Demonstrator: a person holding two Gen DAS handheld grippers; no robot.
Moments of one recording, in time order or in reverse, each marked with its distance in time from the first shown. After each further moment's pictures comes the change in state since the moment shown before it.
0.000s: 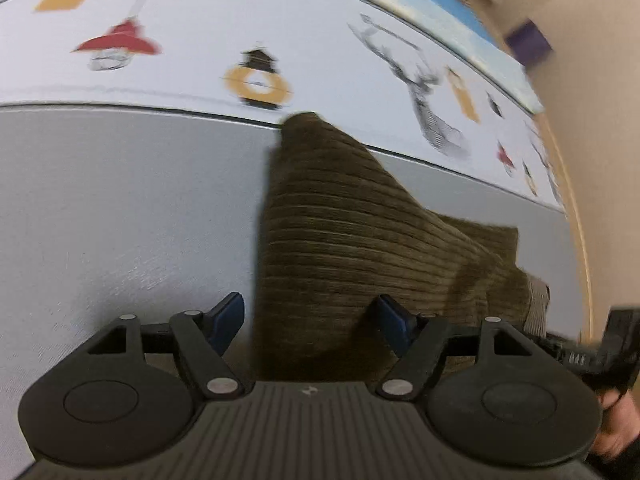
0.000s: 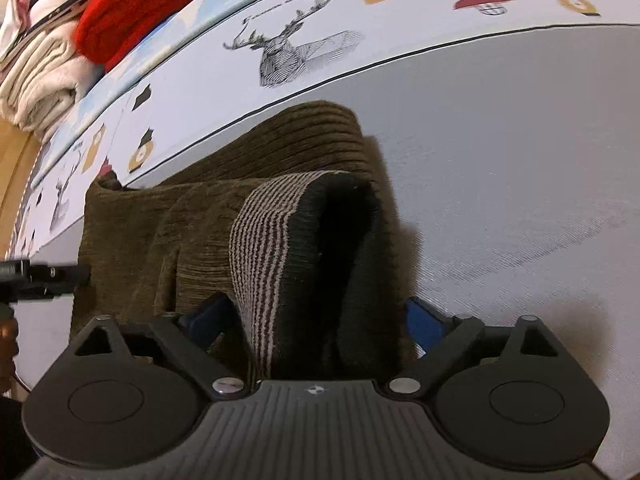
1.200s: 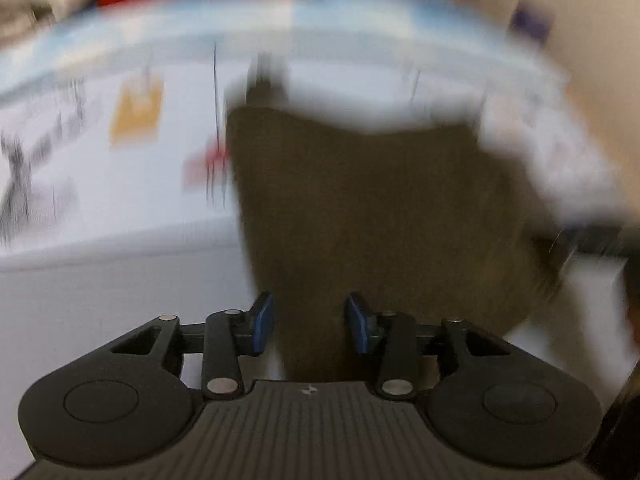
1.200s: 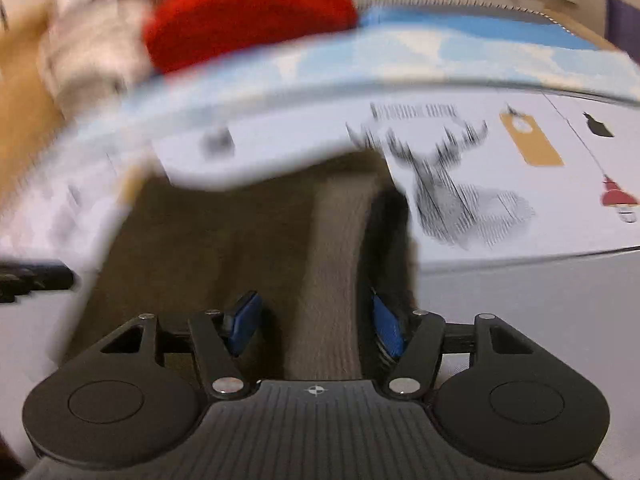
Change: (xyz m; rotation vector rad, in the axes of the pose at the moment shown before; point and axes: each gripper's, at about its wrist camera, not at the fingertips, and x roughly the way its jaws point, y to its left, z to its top) left arm -0.049 0.049 0.004 0.238 -0.101 0.291; right arm 0.058 0.143 0.066 -0.316 -0.167 -0.135
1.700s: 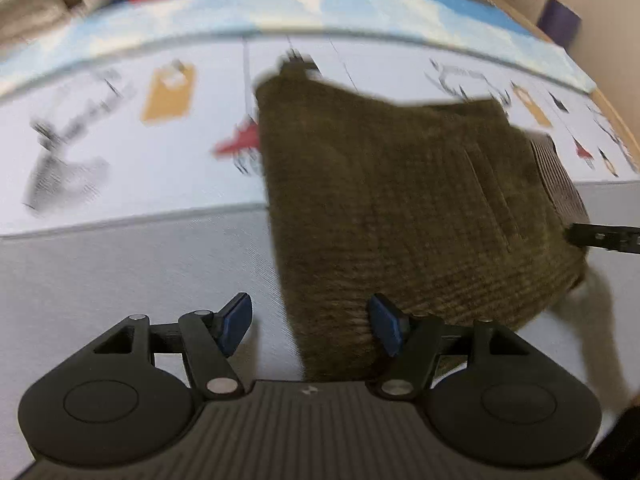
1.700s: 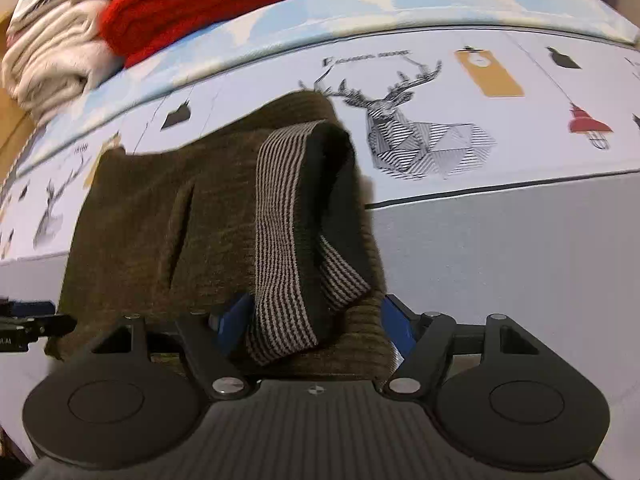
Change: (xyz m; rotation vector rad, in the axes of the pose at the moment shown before) left arm -0.021 -0.002 -0.004 -0.053 -0.084 0.082; right arm -0.023 -0.023 -0.013 0.185 0.030 0.000
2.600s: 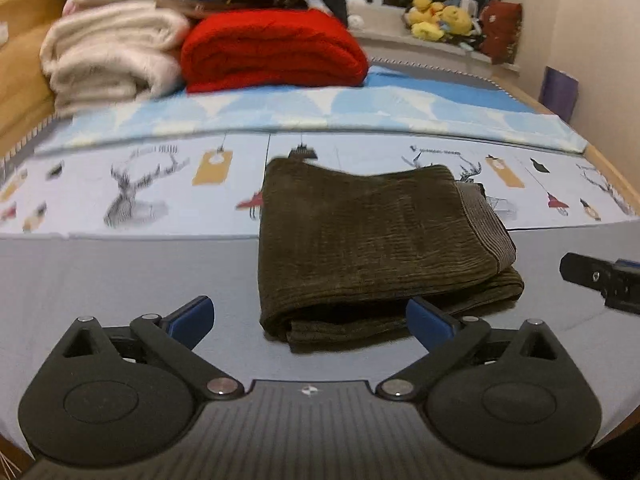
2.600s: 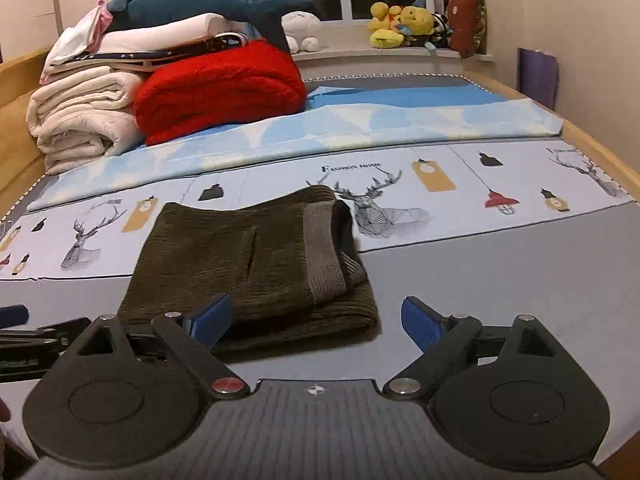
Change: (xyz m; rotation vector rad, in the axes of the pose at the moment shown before) left arm -0.118 -0.078 -0.079 -0.085 -0.267 0.107; right arm -0.133 0.073 -0.097 -0.075 -0.332 -0.103
